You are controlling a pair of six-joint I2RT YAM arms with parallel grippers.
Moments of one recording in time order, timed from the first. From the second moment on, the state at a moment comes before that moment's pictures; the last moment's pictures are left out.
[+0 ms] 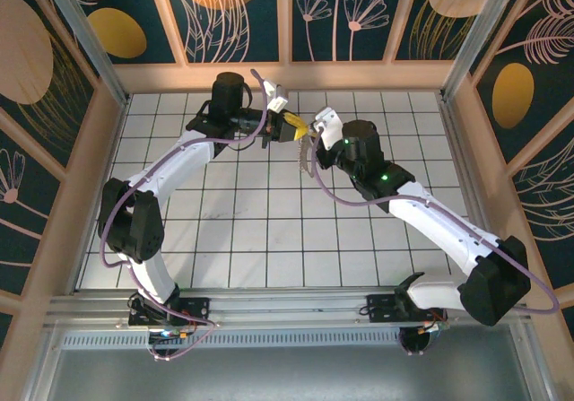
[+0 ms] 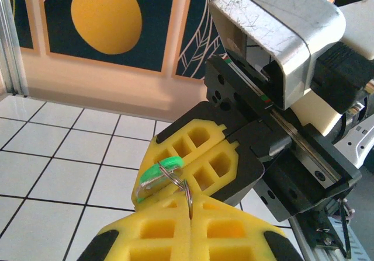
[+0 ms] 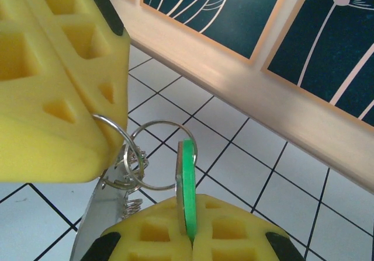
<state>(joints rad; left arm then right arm) -0.46 1.77 1.50 -0.04 1.16 0.07 0.64 1.27 1.04 -0.10 0.08 -0.22</state>
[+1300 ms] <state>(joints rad) -0.32 1.47 1.01 0.45 0.78 -0.22 0.59 1.42 1.12 -0.14 0.17 -0.20</state>
